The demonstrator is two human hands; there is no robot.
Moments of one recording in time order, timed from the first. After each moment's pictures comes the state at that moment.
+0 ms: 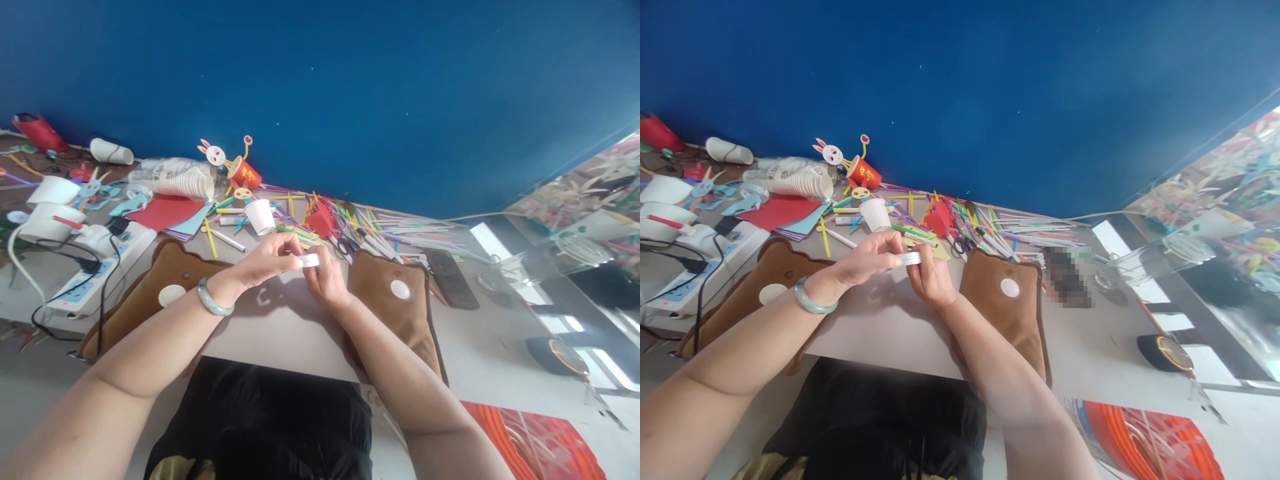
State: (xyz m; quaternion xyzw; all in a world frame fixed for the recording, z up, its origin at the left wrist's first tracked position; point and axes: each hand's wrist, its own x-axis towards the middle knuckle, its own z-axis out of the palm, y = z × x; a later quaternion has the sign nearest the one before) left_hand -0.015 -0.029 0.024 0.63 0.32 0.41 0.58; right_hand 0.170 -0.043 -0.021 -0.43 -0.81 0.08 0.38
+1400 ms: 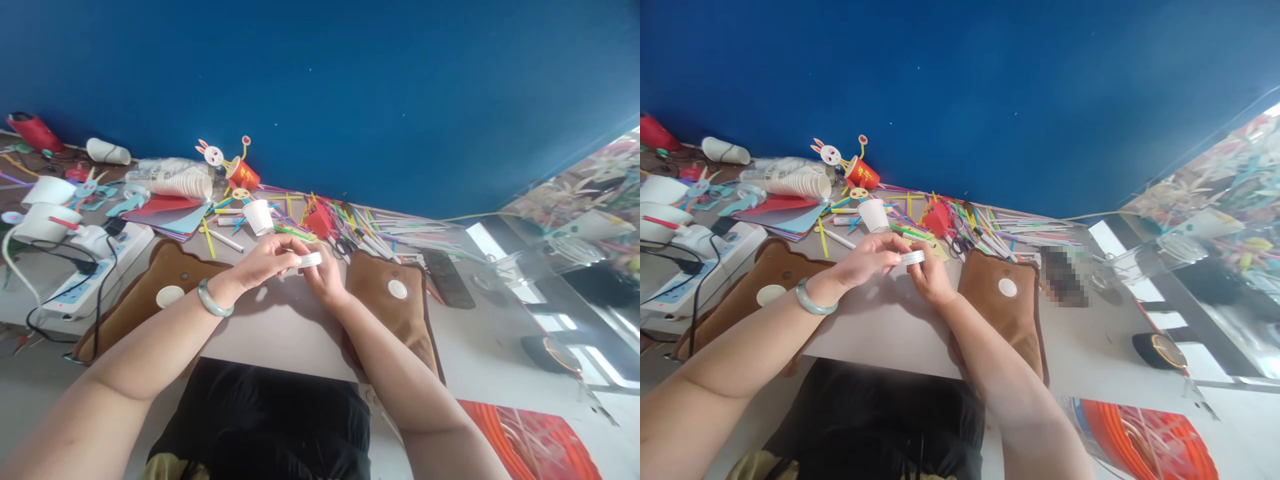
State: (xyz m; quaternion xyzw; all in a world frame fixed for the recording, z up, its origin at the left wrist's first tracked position) left_hand -0.013 -0.028 0.019 0.62 0.32 0.41 0.59; right_hand 0.167 -0.036 -0.018 -0.42 -0.77 0.23 0.43
